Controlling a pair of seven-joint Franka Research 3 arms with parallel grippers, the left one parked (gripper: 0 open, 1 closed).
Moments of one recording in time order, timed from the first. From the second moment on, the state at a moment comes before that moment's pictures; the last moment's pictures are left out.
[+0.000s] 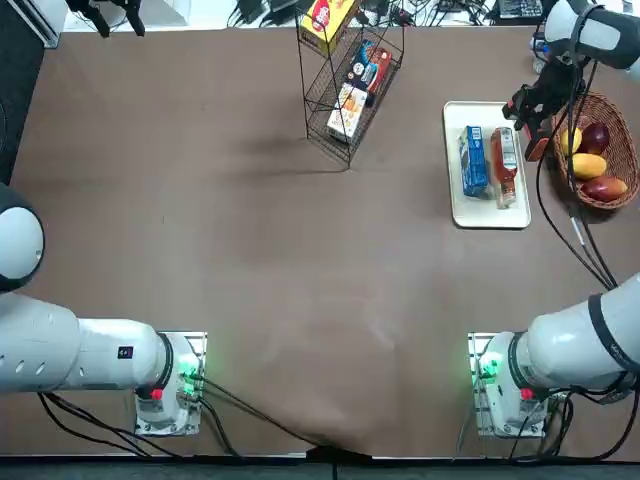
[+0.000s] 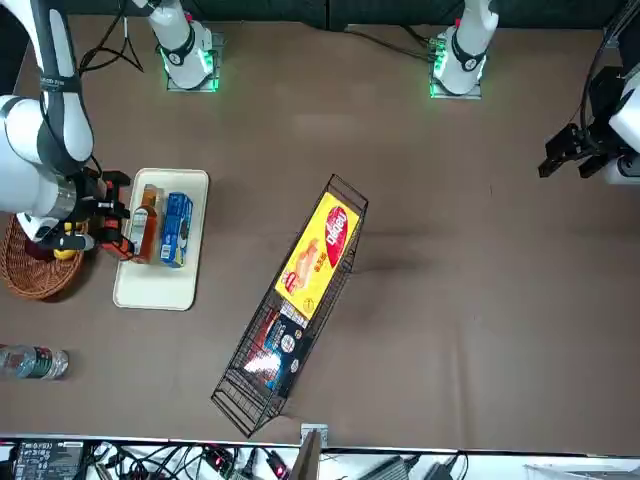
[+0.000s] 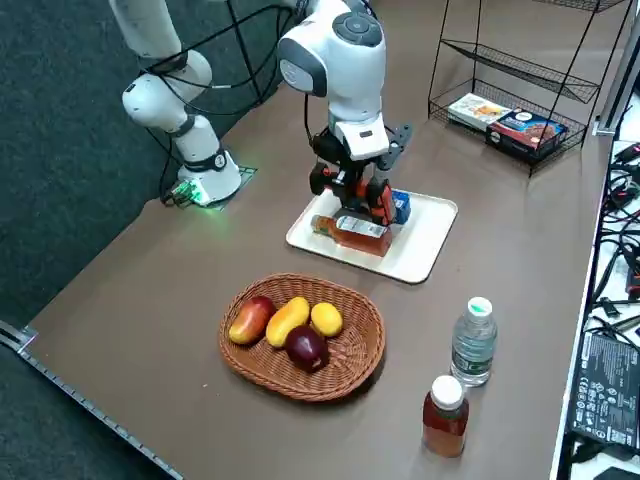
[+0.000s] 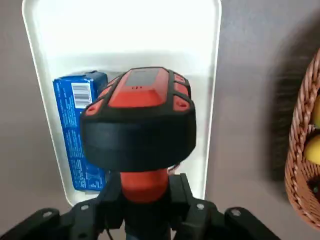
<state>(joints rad) -0.08 0.23 -0.08 -1.97 0.06 1.96 -0.17</state>
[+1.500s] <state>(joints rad) 0.19 0.24 0.00 -1.96 0.08 2.06 0.08</state>
